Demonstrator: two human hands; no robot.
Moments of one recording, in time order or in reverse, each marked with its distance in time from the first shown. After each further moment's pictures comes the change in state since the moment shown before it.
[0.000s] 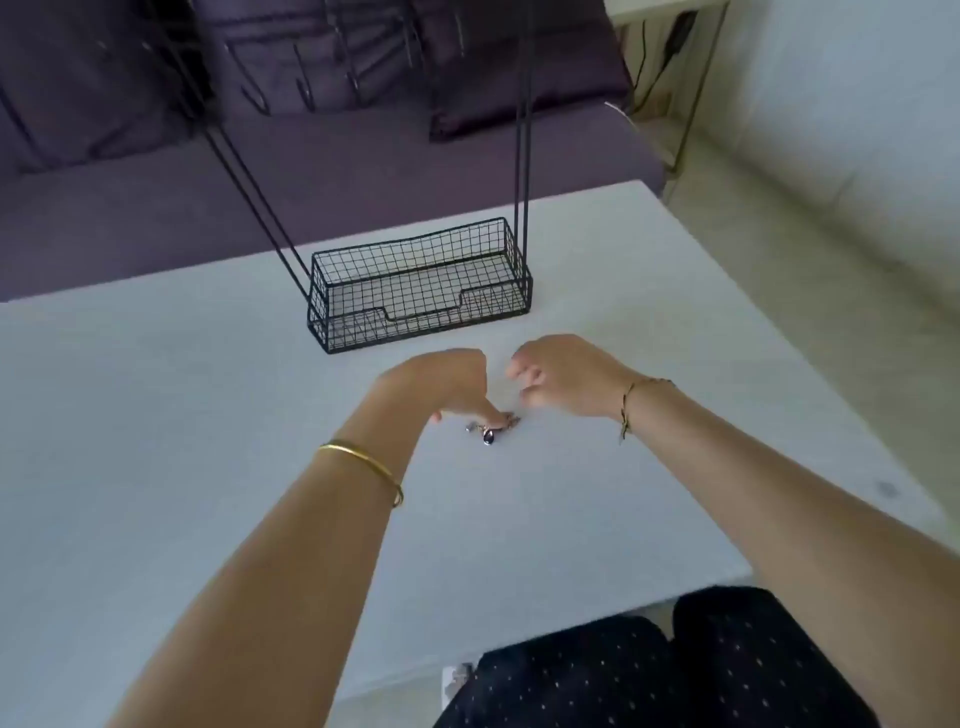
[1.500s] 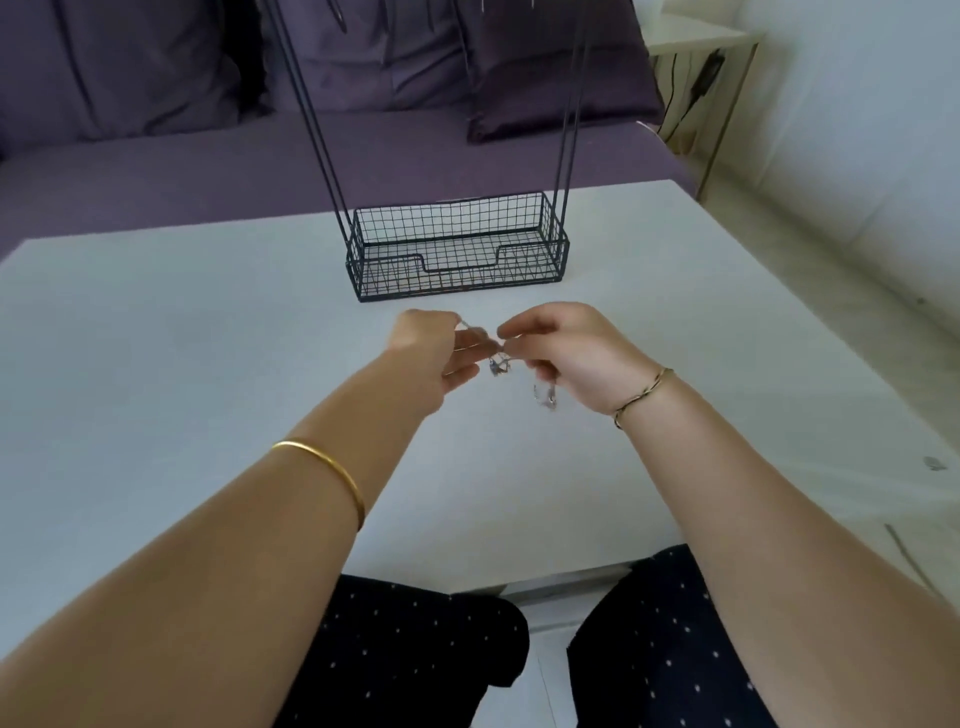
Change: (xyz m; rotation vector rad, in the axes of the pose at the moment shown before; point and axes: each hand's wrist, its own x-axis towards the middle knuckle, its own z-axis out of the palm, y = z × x) left_hand -0.054 -0.020 0.049 -1.675 0.401 -0.187; right_hand -0.035 -0.049 0.045 0.861 0.218 0.056
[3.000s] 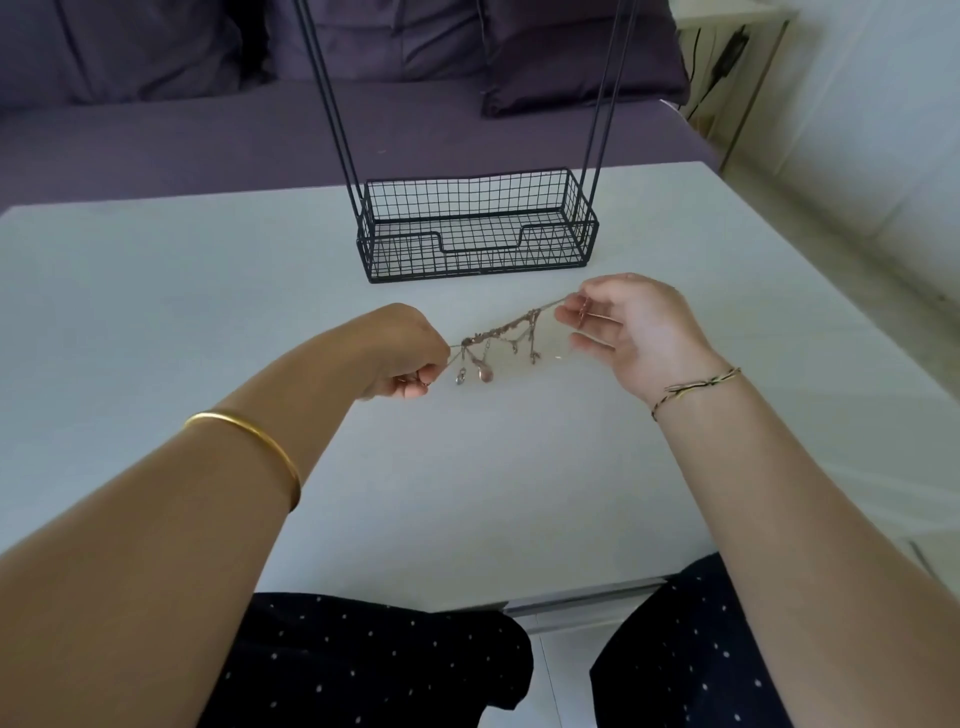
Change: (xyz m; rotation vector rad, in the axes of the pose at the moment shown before) left_hand 0.026 0.005 -0.051 0.770 -0.138 -0.014; right_hand 0.009 -0.007 -0.004 0.518 0.311 0.181
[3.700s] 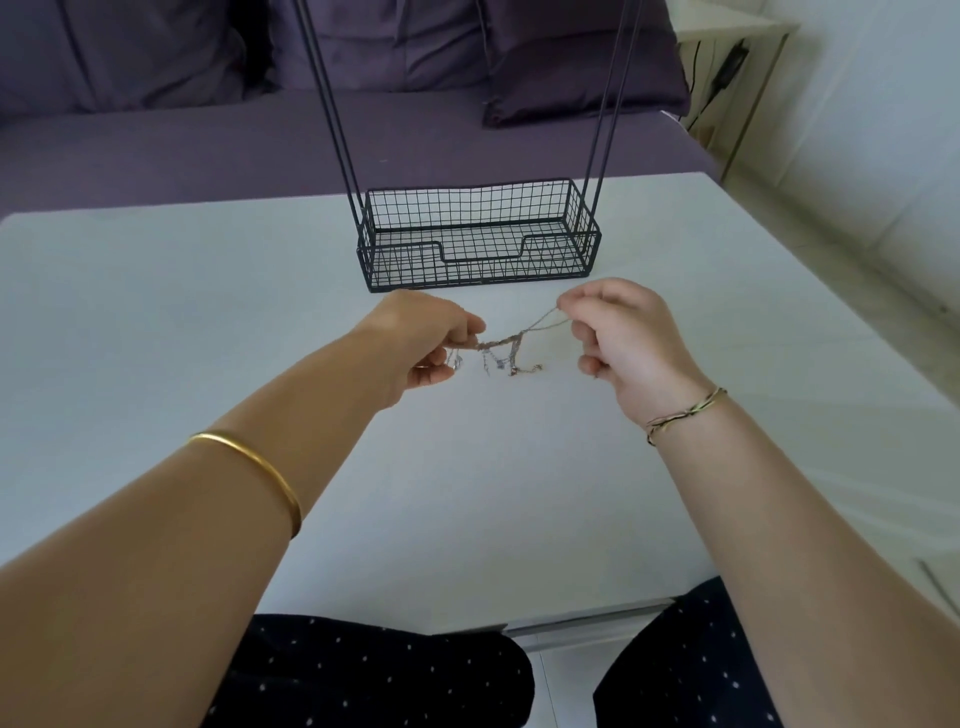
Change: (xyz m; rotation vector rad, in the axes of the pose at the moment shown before) left_hand -0.006 0.015 0.009 -0.333 0.112 0.070; right_hand -0.005 0.007 0.008 -0.313 -0.002 -0.201
